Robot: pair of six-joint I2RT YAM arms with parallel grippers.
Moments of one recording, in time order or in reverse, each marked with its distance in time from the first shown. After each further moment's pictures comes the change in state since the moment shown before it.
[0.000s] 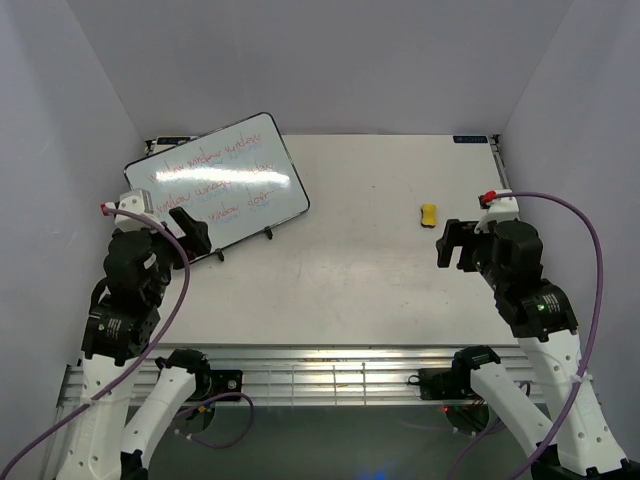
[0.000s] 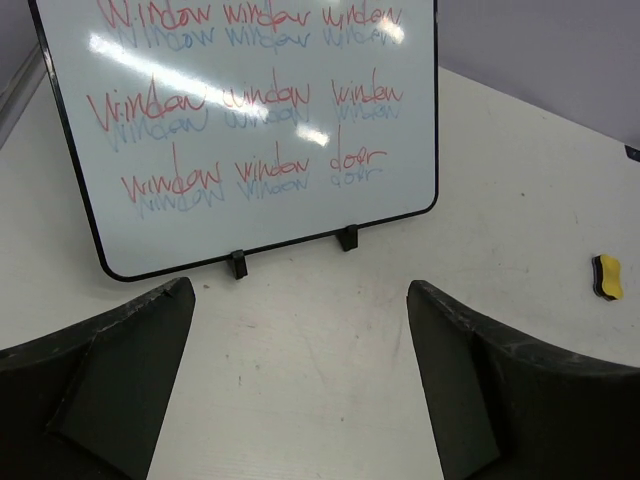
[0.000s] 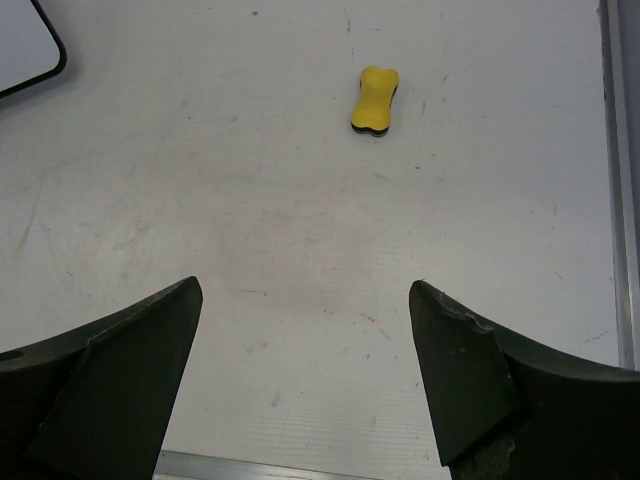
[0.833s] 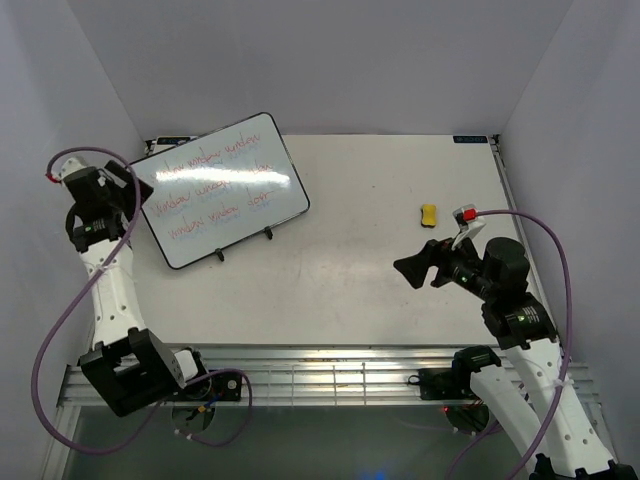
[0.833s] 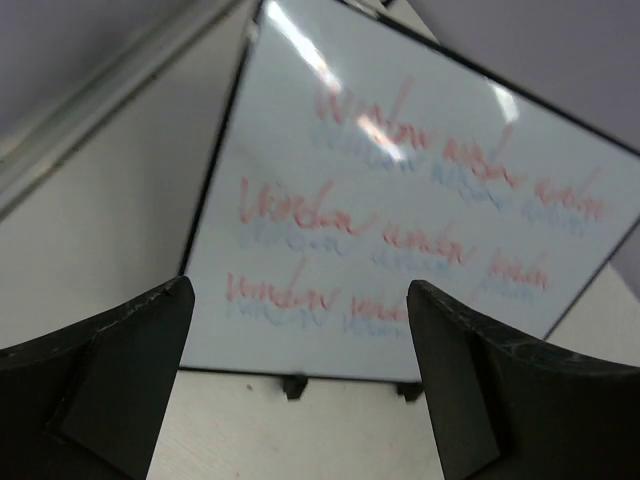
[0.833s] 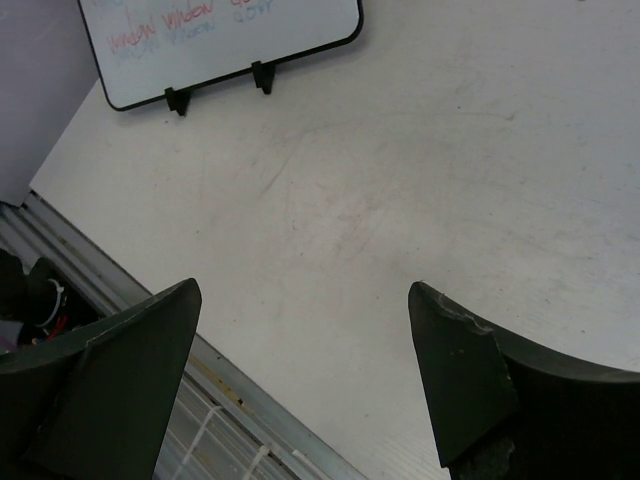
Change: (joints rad) left arm 0.529 0.564 0.114 0.239 0.268 -0.116; right arm 0.000 -0.104 -0.253 0.284 -0.528 0.168
